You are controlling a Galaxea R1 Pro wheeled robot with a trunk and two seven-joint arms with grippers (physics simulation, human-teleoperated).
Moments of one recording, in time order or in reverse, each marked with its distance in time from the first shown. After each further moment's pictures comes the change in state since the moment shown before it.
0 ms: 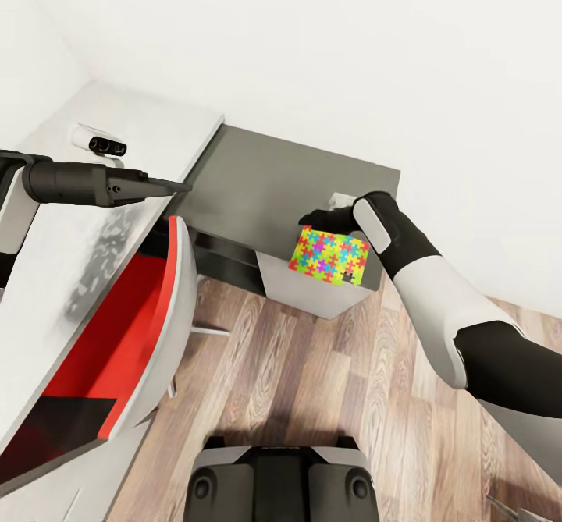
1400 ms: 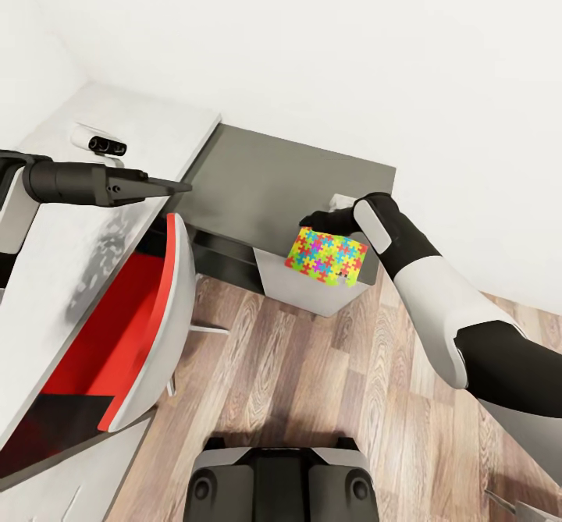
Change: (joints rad) left arm 0.000 -0.001 0.001 0.000 0.000 0.000 -0.001; right arm 0.000 -0.003 -0.001 0.011 -0.001 0.001 0.002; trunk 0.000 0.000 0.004
